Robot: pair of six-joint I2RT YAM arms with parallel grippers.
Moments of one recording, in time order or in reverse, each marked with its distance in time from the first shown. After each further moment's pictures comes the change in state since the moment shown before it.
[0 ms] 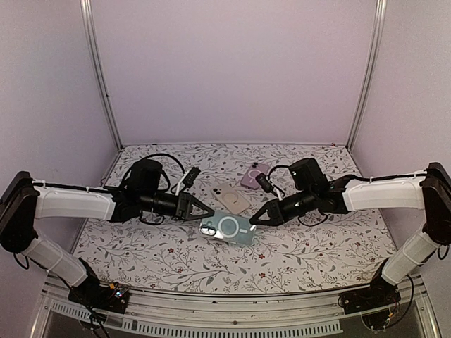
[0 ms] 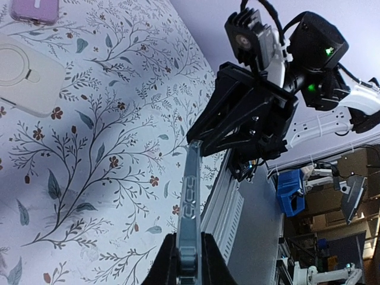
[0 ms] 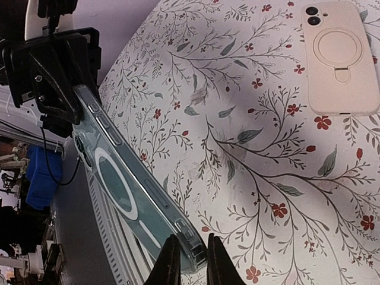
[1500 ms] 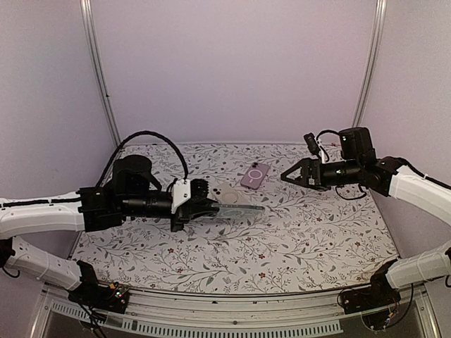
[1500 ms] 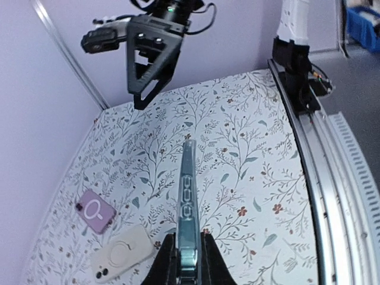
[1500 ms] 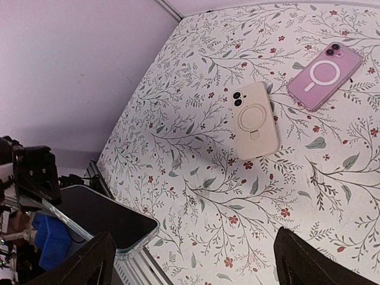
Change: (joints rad) left arm -0.278 -0.280 0.099 -0.219 -0.424 1.101; right arm -0.219 -0.323 0.082 -0.261 0.076 0.049
